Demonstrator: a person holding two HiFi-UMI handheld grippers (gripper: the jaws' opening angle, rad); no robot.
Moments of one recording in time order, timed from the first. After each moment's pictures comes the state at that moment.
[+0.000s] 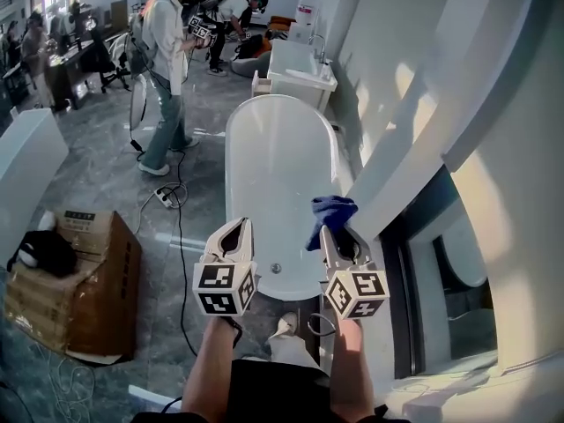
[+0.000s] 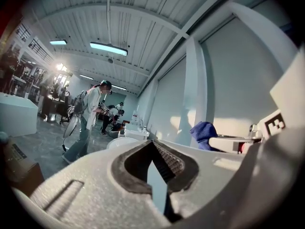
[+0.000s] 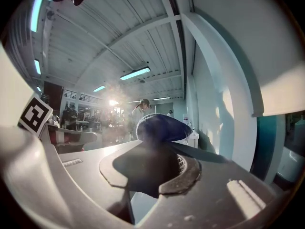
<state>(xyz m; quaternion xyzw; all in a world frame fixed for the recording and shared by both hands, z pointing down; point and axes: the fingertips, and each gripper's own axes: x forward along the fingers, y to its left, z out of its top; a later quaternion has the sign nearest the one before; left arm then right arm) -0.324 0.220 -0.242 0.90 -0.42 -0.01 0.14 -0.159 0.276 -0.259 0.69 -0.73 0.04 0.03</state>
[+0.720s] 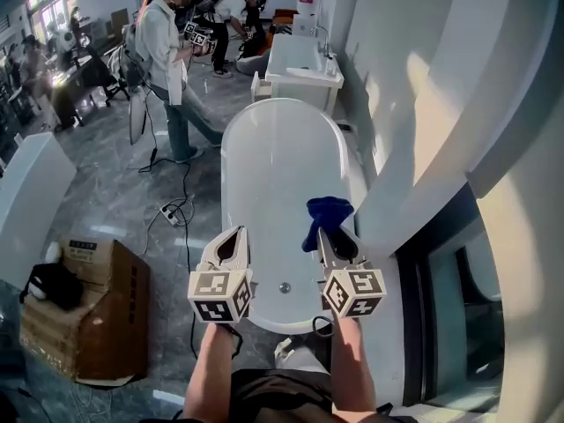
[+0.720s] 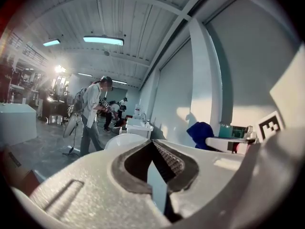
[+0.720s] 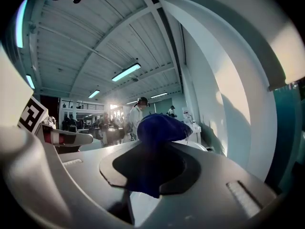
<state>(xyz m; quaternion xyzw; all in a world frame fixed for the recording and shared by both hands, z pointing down) -0.221 0.092 -0.221 0.89 -0.44 0.04 0.14 -0.048 0.132 -0.221 0.67 -0.73 0.10 -0.01</state>
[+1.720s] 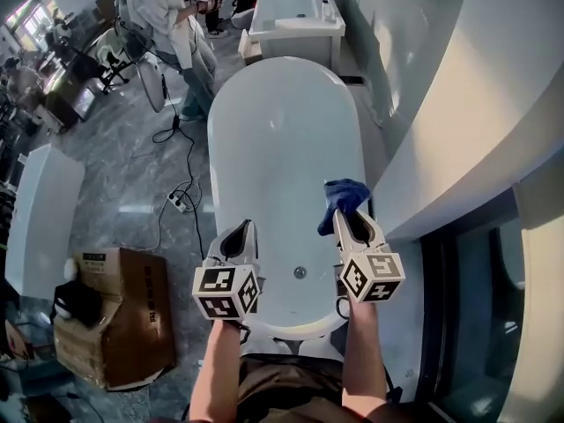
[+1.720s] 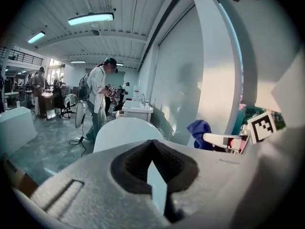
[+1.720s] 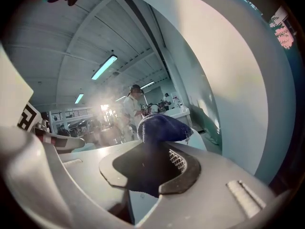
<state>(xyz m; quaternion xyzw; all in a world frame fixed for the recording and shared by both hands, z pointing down) -0.074 -0.031 -0.141 0.87 -0.43 0.16 0.17 0.116 0.005 -0.119 0.68 -0.70 0.21 -0.03</state>
